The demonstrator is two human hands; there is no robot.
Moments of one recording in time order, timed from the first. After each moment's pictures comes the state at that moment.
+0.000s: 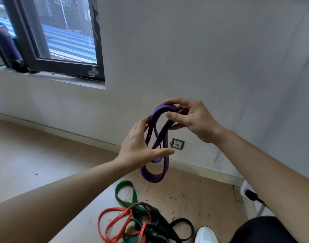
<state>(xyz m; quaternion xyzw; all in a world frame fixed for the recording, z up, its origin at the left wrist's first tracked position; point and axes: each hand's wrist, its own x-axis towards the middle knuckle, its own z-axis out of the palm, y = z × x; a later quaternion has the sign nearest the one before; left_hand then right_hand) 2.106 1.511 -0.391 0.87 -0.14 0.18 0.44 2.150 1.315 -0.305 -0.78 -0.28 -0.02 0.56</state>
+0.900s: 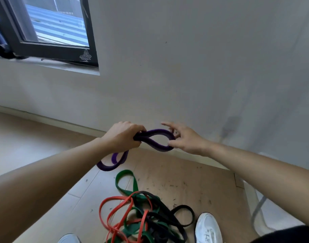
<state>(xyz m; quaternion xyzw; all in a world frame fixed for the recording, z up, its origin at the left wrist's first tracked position) 2.169 1.559 -0.416 0.97 -0.23 0.06 0.10 2.179 1.304 -0.418 -0.90 -0.21 0.09 0.37</state>
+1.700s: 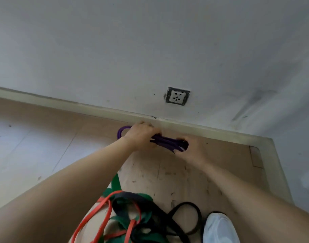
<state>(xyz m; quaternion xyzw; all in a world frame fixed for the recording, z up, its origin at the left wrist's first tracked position) 2.368 1.458 -0.721 0.94 -0.32 -0.10 0.05 2.297 1.227 -0.735 -0.93 0.01 0.09 0.34</state>
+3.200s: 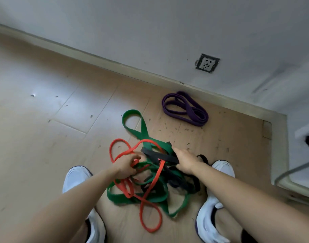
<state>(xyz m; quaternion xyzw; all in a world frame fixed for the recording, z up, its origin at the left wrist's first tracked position) 2.063 1.585 -0.767 0.91 -0.01 -0.35 0.24 2.117 1.312 -0.750 -0.92 -0.12 0.37 0.09</state>
